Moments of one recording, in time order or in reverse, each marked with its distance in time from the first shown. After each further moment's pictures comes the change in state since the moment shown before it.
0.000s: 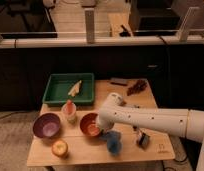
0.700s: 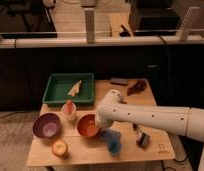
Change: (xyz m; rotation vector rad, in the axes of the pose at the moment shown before) arm 0.006 -0.012 -0.020 -0.001 0.012 -0.022
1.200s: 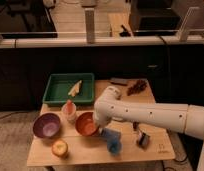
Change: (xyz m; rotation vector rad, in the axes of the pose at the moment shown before) arm 0.007 -0.013 -0.014 -0.004 0.009 -0.041
